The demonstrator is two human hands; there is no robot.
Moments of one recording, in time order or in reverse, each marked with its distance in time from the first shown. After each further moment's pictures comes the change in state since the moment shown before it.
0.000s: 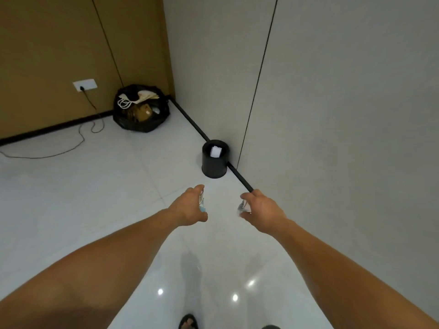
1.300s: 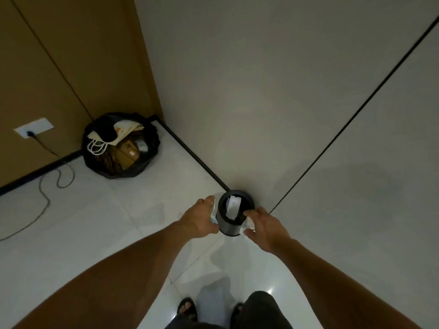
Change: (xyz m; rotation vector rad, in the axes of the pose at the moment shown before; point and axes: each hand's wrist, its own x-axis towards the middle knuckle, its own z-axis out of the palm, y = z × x) left_hand 0.547 -0.106 -0.273 -0.015 -0.212 0.065; right_hand 0.575 -0.059 -0.074 0.096 -0.119 0.175
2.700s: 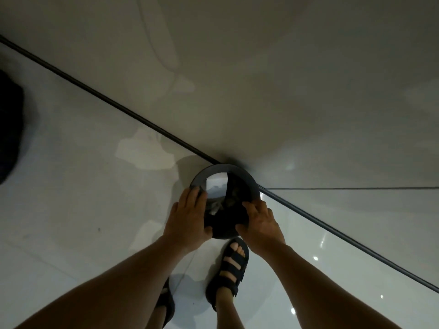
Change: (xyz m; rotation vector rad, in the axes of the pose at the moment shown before) left_hand 0.461 -0.163 0.210 0.505 -0.209 0.294; right_hand 0.360 0.203 0.278 0.340 -0.060 0.529
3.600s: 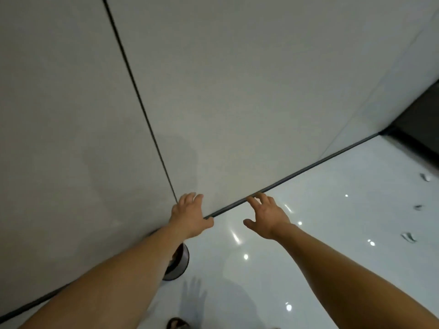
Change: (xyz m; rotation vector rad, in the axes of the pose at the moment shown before) left_hand -0.291 0.320 -0.271 0.423 -0.098 0.658; right_hand -0.522 0.015 -0.191 0.183 0.527 0.528
